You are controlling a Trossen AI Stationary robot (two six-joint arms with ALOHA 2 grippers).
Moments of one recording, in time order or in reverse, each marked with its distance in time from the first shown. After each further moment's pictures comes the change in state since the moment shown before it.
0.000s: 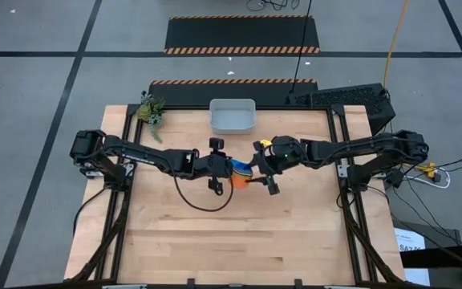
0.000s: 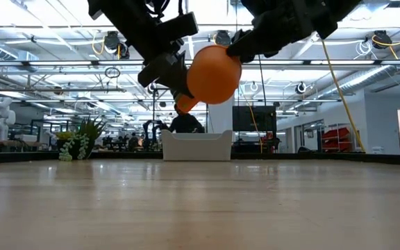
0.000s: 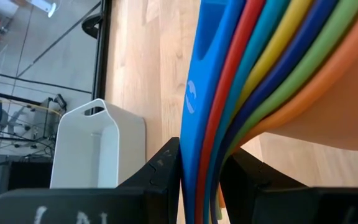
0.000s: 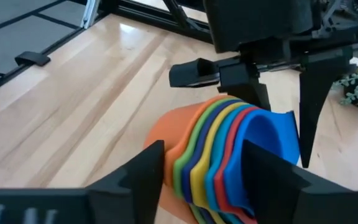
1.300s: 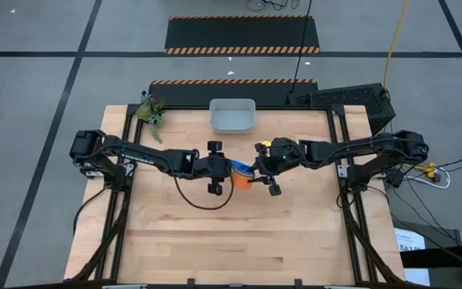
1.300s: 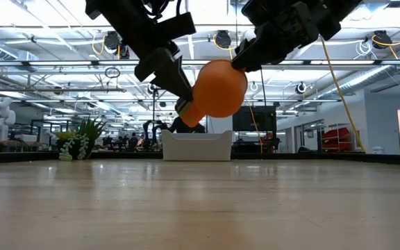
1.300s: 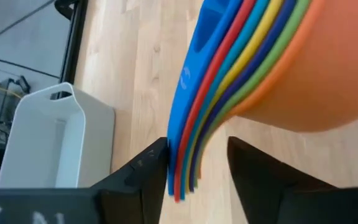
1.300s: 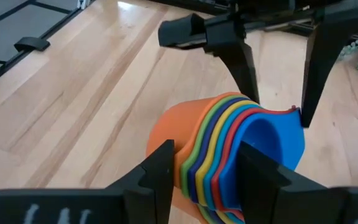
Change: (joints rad) left arm -0.005 -0.002 0.002 -0.067 0.083 -0.171; right arm -0.001 0.001 -0.003 -0.088 0.016 0.053
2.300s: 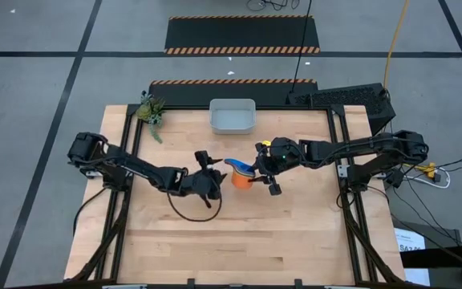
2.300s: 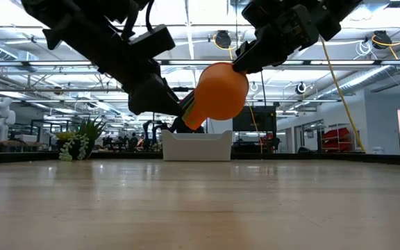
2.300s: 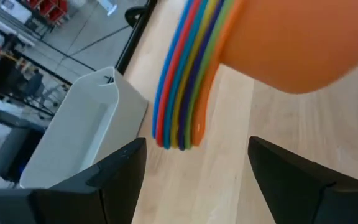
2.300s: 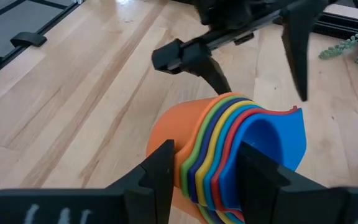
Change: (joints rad) left arm -0.125 0.000 -0.311 0.497 -0.343 -0.059; right arm -0.002 0.000 0.000 -0.013 -0.002 0.000
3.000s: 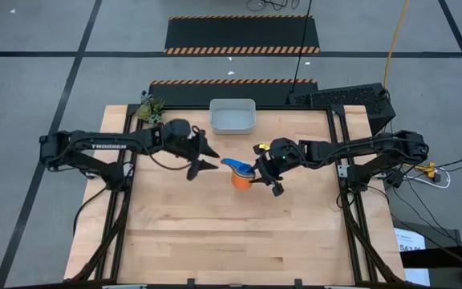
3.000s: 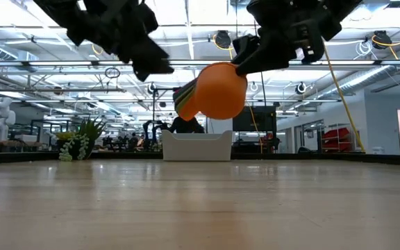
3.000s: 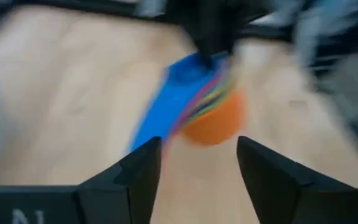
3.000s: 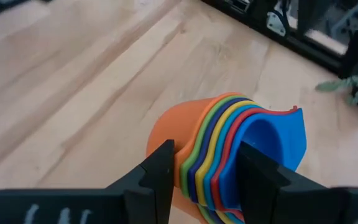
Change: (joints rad) left arm 0.455 -0.350 -0.001 -0.207 1.194 -0.196; right arm 0.005 0.000 0.000 -0.013 -0.005 -0.282
